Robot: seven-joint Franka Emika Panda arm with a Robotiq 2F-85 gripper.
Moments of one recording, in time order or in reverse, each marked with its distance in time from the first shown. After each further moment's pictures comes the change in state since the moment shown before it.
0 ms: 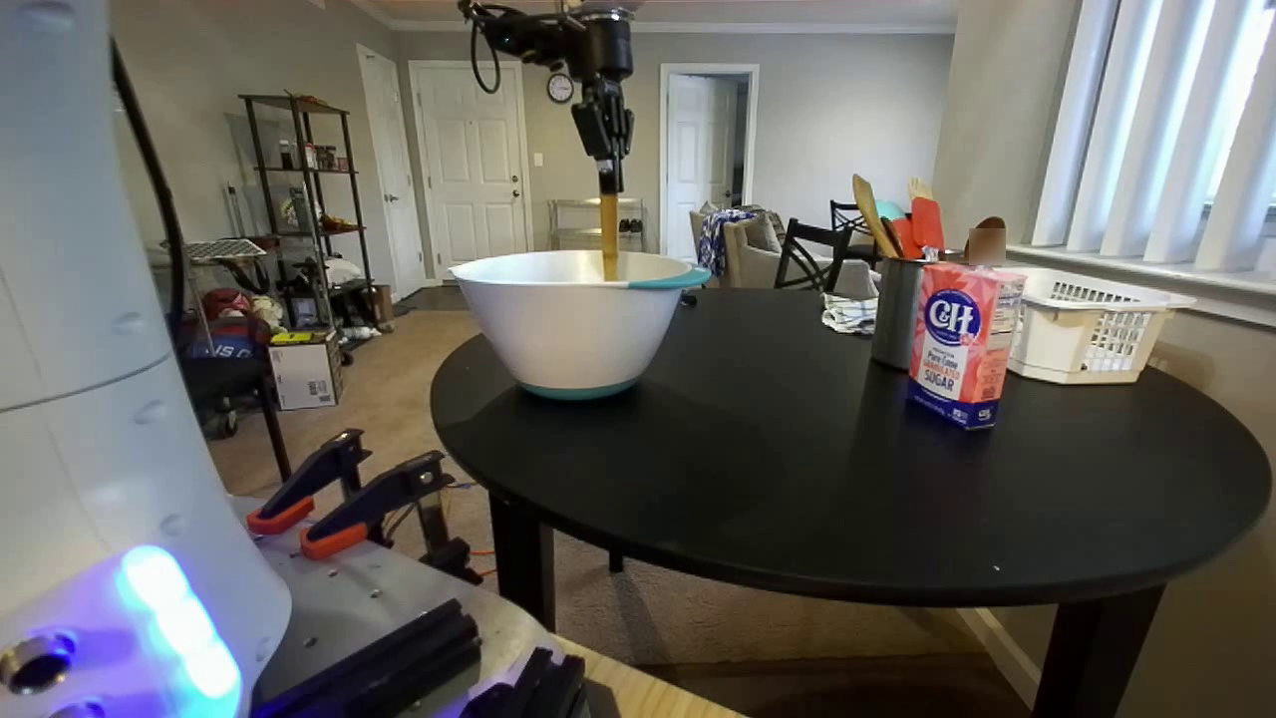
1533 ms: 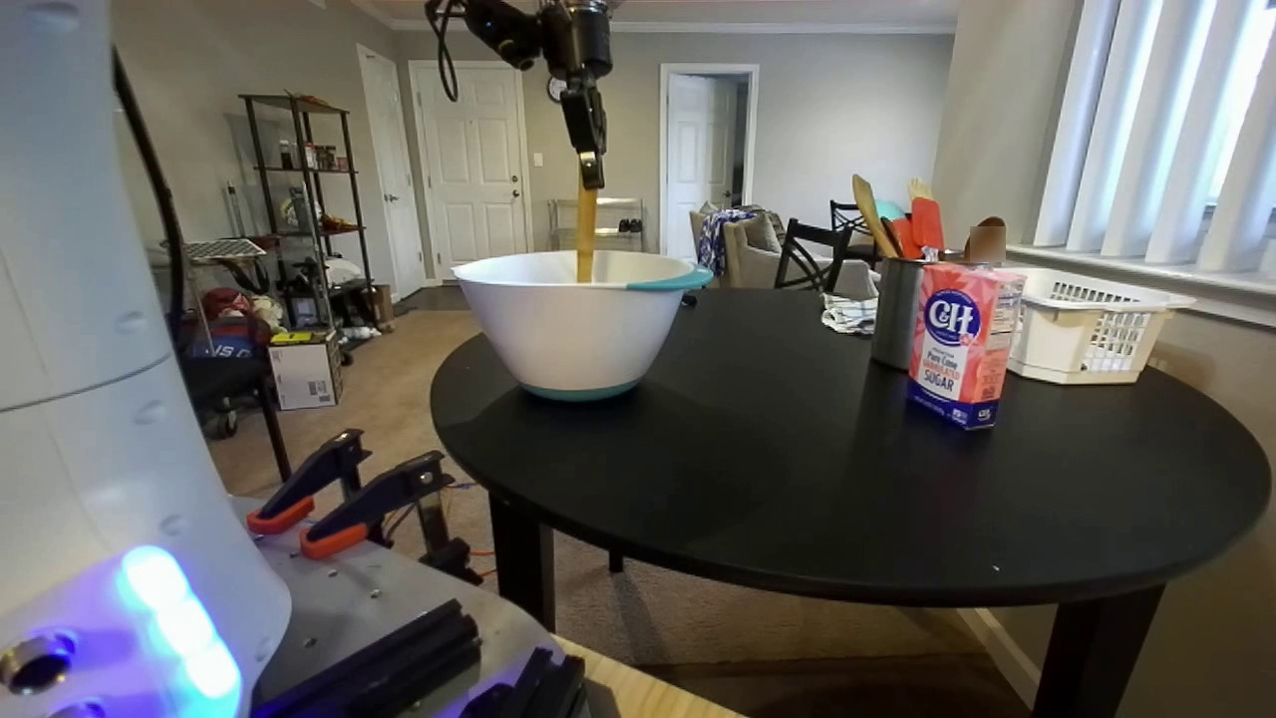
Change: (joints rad) arm 0.023 -0.008 0.029 0.025 -0.045 -0.120 -0.144
